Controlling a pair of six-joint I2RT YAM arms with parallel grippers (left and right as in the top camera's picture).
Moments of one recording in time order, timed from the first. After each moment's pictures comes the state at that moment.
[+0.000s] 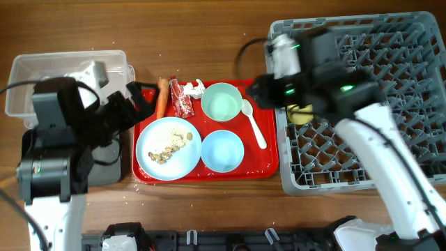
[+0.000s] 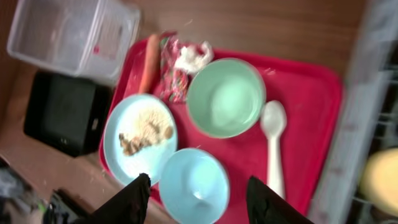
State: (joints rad) left arm 0.06 1.01 1.18 -0.91 0.41 -0.55; right arm 0.45 1.48 1.46 -0.95 -0.30 0.28
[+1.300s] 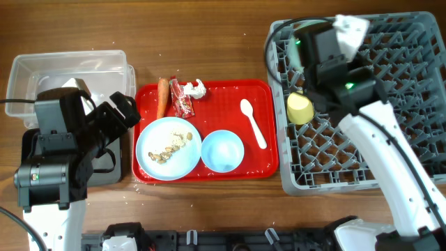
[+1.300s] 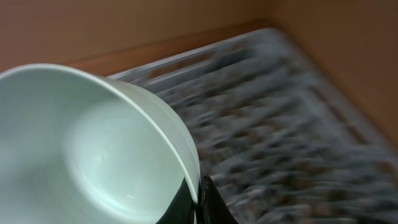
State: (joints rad) left arm 0.06 0.99 1.18 -1.04 0.09 -0.58; right arm 0.37 1.48 1.47 -0.89 0.82 0.50
